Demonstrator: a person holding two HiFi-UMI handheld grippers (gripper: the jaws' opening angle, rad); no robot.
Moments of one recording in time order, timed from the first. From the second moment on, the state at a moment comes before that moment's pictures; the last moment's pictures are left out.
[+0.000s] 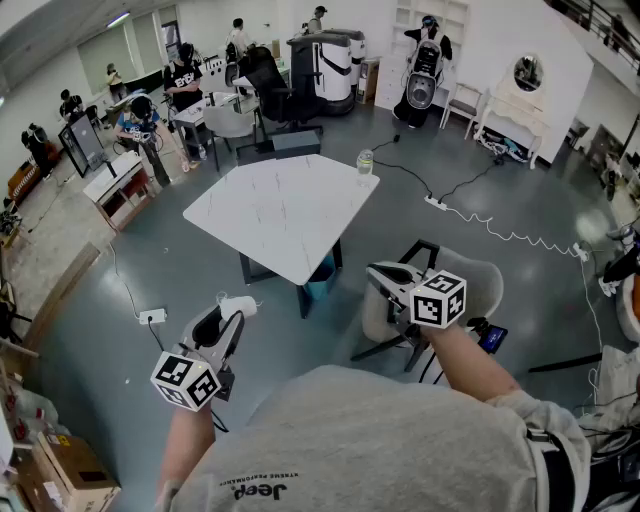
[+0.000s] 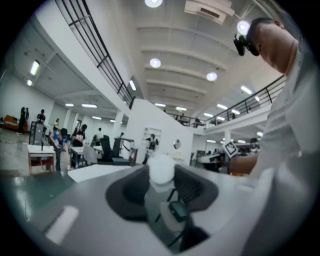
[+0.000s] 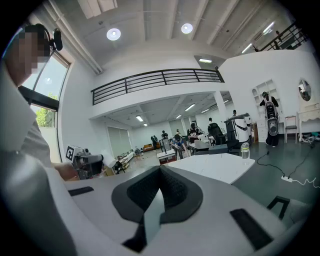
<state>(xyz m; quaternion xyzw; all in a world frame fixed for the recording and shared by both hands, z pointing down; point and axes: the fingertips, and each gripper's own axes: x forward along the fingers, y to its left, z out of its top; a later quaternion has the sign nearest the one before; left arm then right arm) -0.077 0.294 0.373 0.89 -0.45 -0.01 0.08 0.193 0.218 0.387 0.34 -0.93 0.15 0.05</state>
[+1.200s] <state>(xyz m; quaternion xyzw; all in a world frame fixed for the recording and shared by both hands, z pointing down) 0.049 0.277 0.361 0.89 -0.44 0.01 0.07 0.301 0.217 0.388 0.30 -0.94 0.16 0.03</state>
